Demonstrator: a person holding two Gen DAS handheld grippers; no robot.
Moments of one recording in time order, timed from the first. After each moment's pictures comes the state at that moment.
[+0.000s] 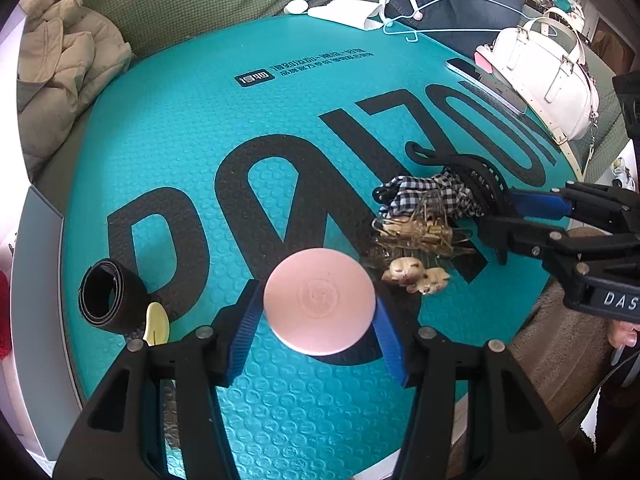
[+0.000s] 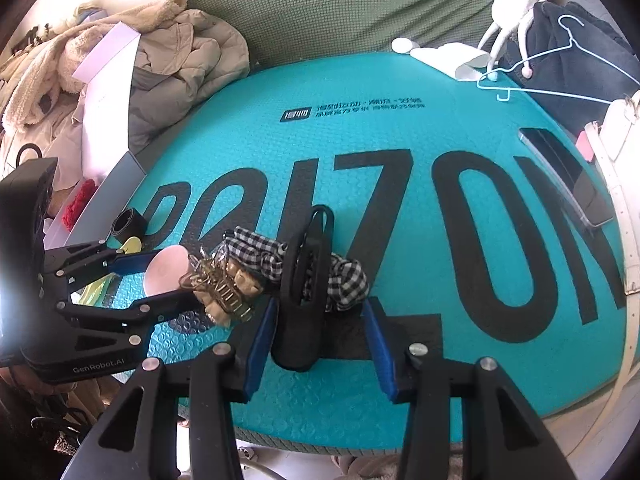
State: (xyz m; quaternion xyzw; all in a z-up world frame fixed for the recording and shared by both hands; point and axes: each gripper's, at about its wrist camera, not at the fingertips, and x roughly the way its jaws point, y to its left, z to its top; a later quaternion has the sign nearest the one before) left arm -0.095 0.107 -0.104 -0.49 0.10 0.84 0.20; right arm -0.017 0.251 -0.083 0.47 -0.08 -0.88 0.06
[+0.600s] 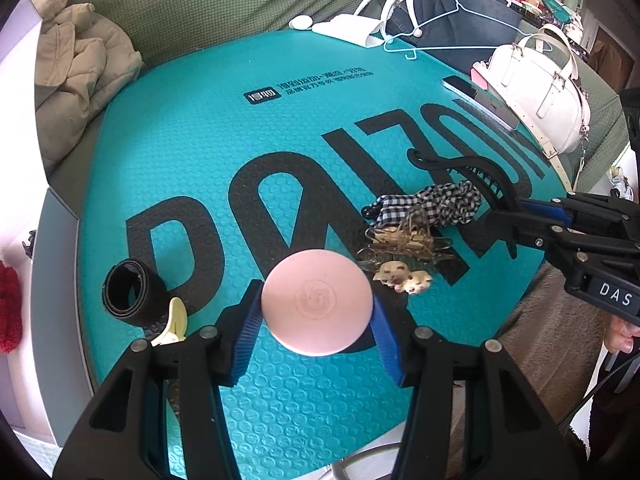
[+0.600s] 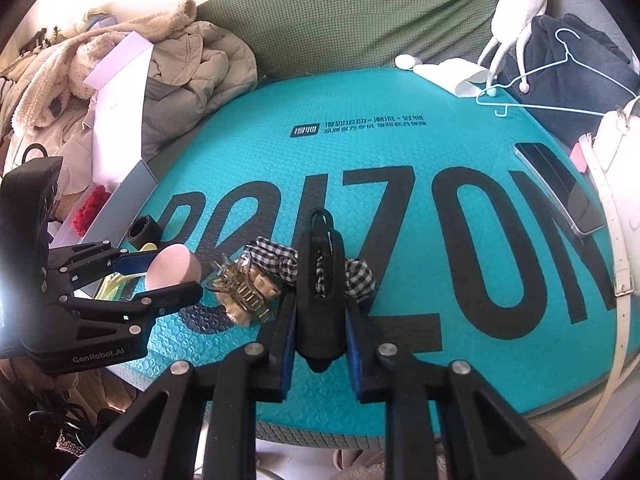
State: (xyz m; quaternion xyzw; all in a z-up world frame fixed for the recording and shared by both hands) left arm -0.082 0.096 -0.076 -0.48 0.08 0.85 0.20; right arm 0.000 0.247 -0.059 0.44 -0.08 -0.89 0.06
